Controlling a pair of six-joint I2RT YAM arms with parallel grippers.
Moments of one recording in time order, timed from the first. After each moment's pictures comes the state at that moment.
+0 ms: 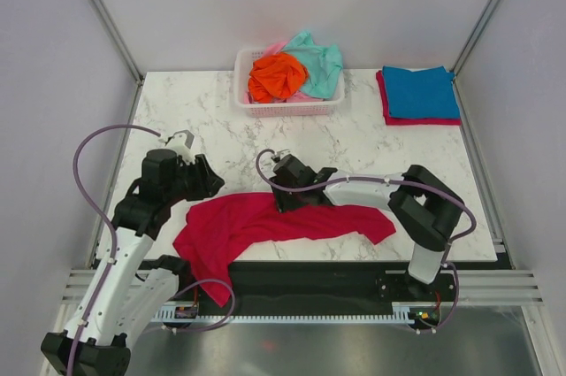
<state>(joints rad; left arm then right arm) -0.24 0.73 0.78 -0.68 0.16 -0.38 0.95 1.79 1.06 -0.24 0.06 0.53</state>
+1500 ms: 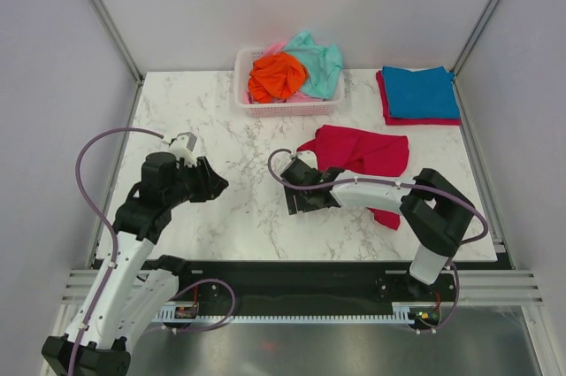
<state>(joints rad) -0.24 0.70 0.73 -0.62 0.24 -0.39 0.94 1.71 1.03 -0.43 0.24 0.67</state>
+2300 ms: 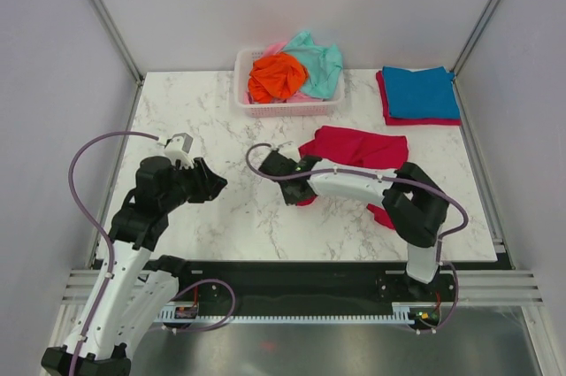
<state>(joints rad) -0.24 0.63 0.73 -0.60 0.25 -0.39 0.98 1.85 1.25 -0.61 0.35 0.65</state>
